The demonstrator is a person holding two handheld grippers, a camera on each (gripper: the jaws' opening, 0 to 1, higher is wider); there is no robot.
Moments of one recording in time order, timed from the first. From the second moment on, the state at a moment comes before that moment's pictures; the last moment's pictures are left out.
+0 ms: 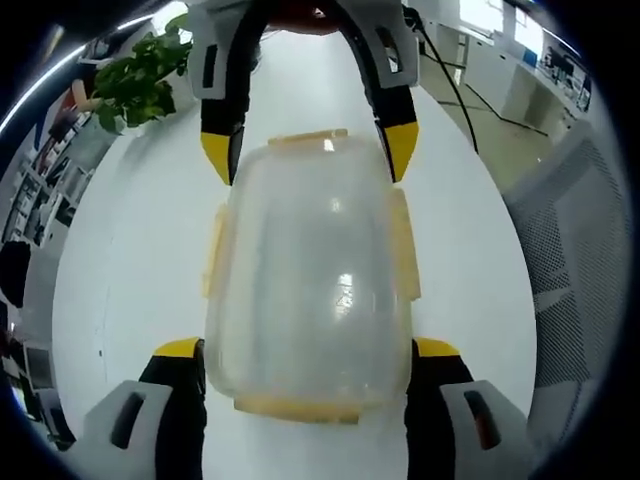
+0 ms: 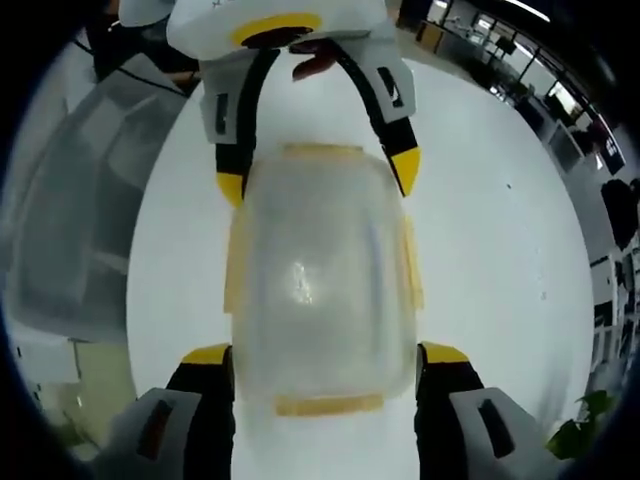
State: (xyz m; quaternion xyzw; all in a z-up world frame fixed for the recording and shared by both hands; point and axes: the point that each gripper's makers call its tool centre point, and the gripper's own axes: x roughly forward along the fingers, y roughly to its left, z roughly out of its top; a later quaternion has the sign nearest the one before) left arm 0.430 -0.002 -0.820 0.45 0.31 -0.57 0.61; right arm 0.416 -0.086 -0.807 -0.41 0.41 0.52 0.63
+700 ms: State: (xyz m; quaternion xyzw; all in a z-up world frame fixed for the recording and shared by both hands) left arm 0.420 0.012 -0.821 0.43 0.31 -0.57 0.63; right arm 0.407 -0.070 -0.810 -0.42 0.41 0.52 0.62
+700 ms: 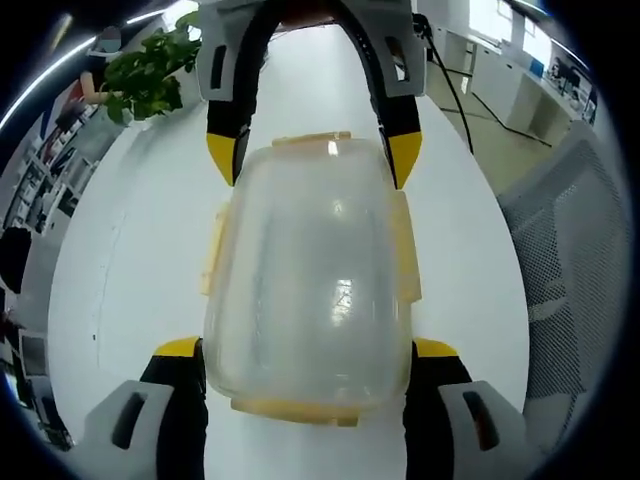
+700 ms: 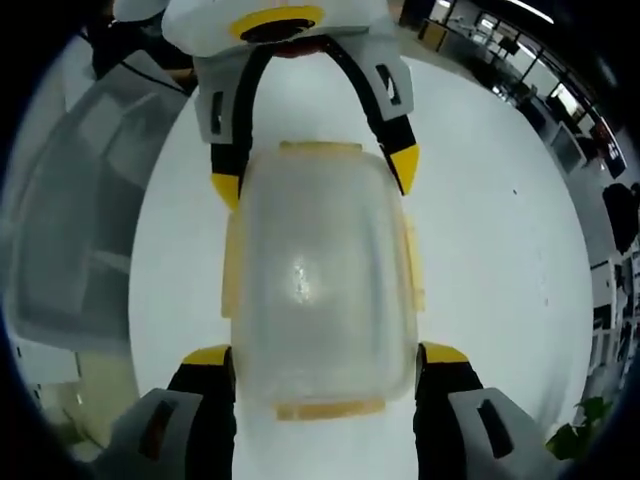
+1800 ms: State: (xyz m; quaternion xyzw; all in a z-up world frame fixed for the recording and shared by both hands) left arm 0.412 0.102 -0.823 0.43 0.33 -0.55 0.64; right arm 0.403 0.021 -0.811 -0.43 0.40 0.54 0.60
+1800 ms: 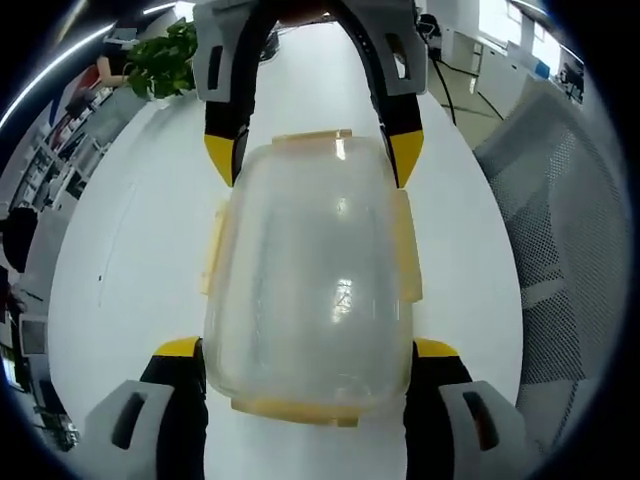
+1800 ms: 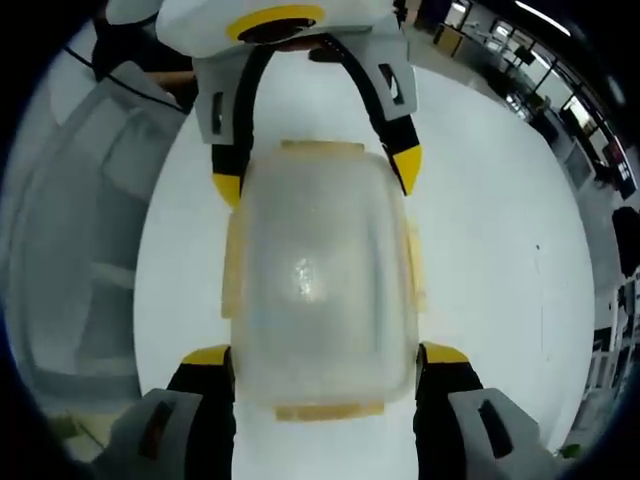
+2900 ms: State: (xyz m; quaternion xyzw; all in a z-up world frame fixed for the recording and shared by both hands) left arm 0.408 0.146 -0.825 0.43 0.33 -0.53 0.65; right arm 0.402 0.064 -0.813 -0.45 0.40 0.54 0.58
